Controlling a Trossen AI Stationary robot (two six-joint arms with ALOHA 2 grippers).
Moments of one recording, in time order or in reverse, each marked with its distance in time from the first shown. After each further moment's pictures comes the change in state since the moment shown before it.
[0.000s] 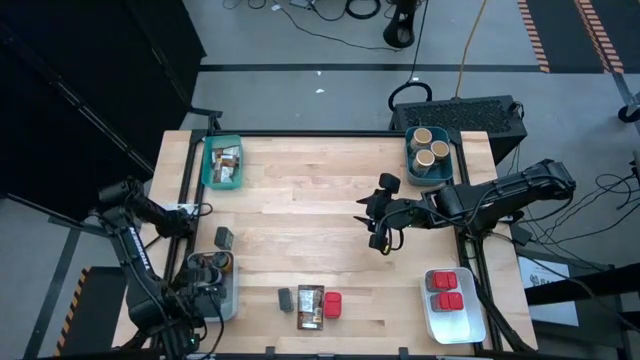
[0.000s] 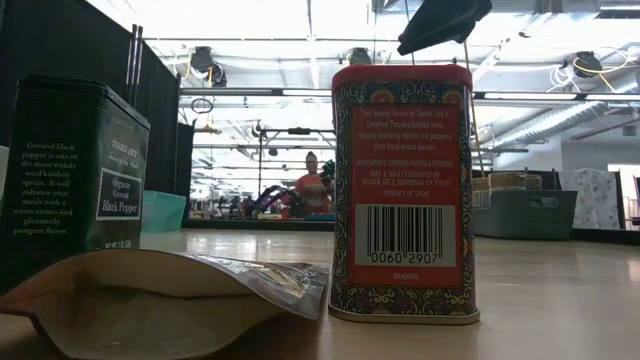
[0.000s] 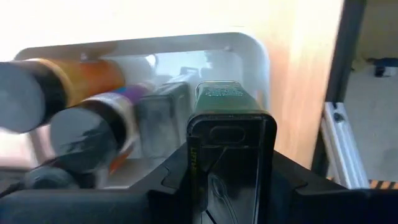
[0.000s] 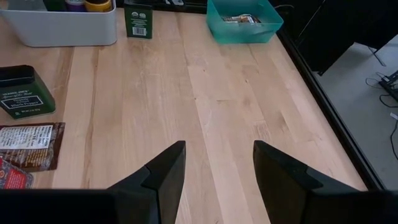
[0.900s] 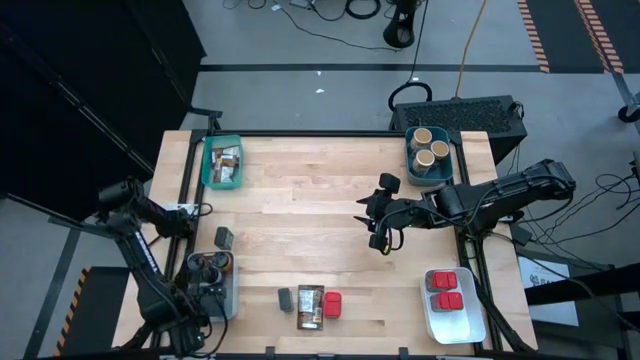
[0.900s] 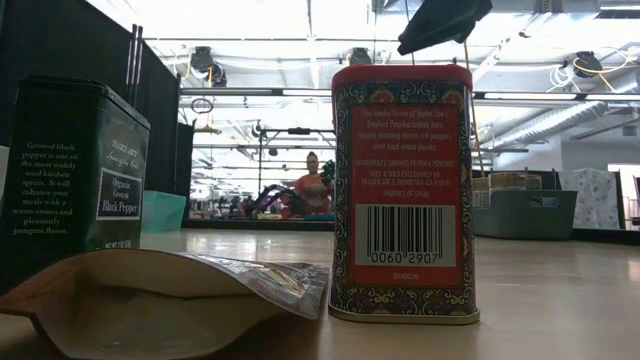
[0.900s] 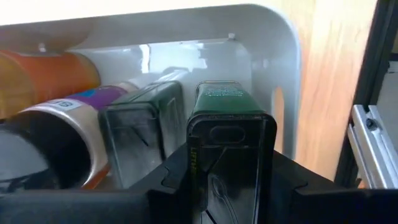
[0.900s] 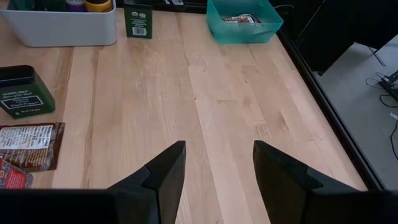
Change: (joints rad) left arm -0.001 0.000 -0.186 0.194 0.016 0.005; right arm 0.000 0.000 0.000 0.000 0.000 0.000
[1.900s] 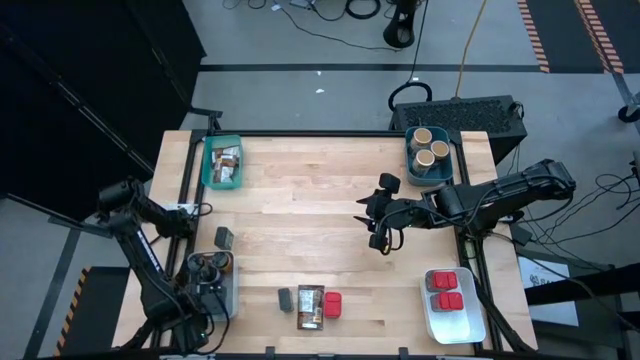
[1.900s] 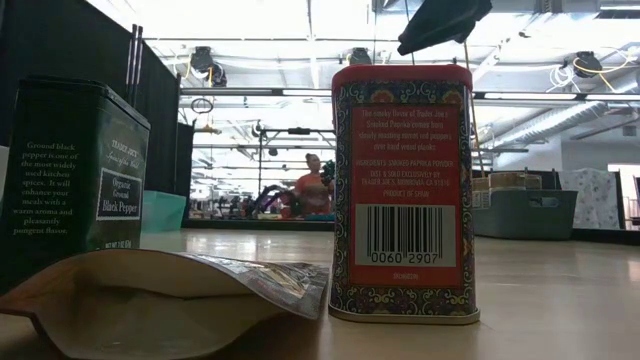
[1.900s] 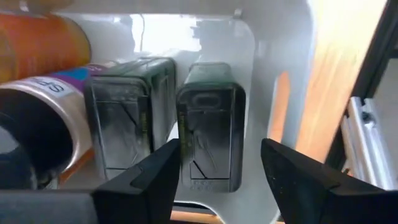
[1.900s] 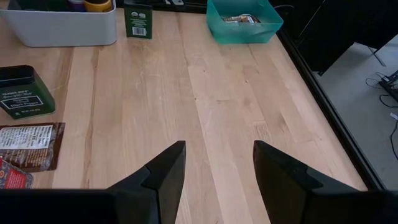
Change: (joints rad) left arm 0.028 0.000 -0.004 -0.007 0.090 -0.061; right arm 0.000 0.000 0.000 0.000 0.000 0.000
